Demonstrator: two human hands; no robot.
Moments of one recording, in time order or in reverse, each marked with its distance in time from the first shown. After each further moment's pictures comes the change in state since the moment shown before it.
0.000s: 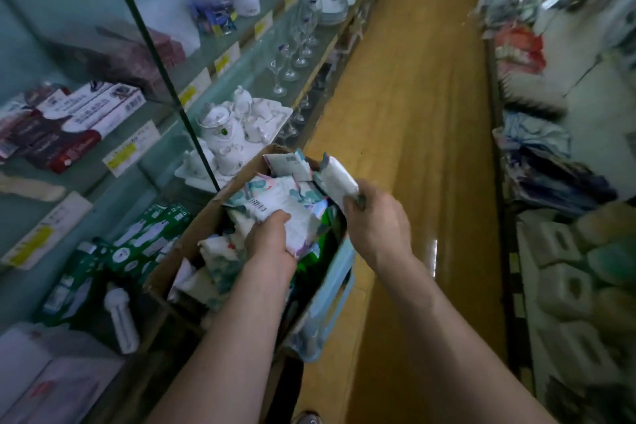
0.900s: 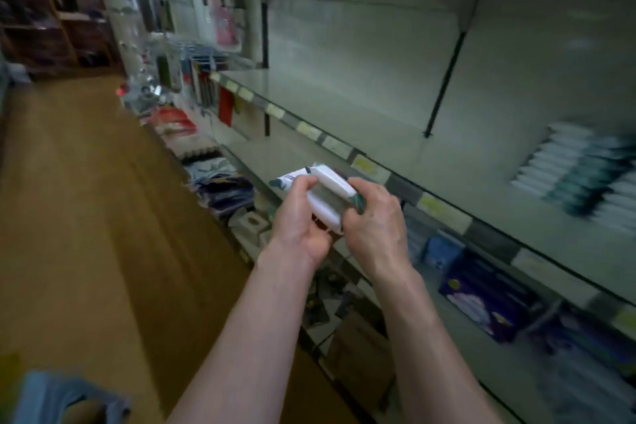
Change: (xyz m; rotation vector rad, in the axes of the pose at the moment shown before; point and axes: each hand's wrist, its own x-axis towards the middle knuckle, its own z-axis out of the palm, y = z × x) left_hand -0.544 -0.315 0.170 0.433 -1.197 -0.427; right_hand -0.431 0.224 -0.359 -0.024 1.019 0.502
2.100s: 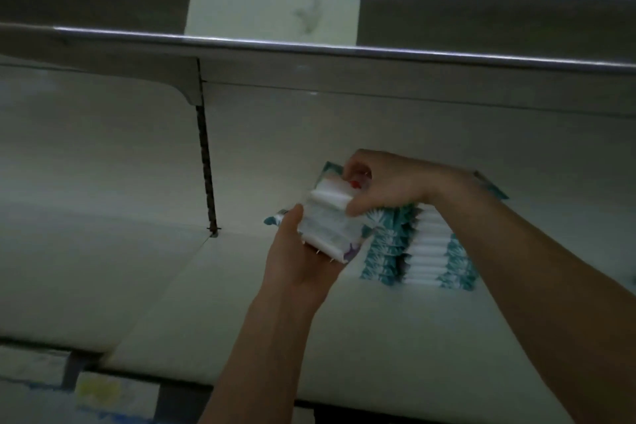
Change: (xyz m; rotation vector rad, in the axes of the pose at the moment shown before) left_hand 0.194 -0.135 0.266 -0.087 -0.568 -0.610; right_hand 0.253 0.146 -0.275 -0.493 -0.198 0.351
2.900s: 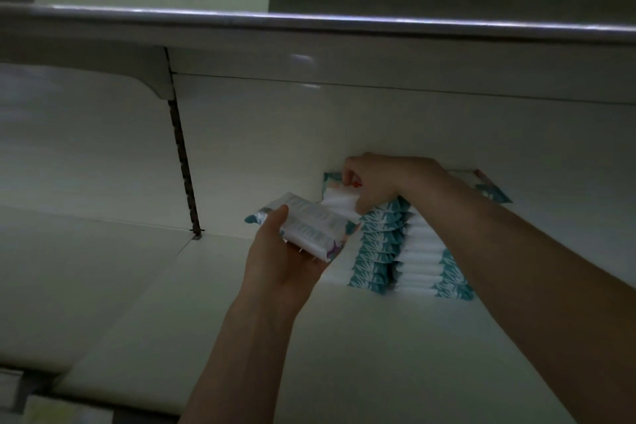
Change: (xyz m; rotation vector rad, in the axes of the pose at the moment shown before) left_hand 0.019 -0.007 0.016 -0.025 0.057 0.073; right_hand 0.060 0.050 -0.001 -0.367 -0.134 0.052
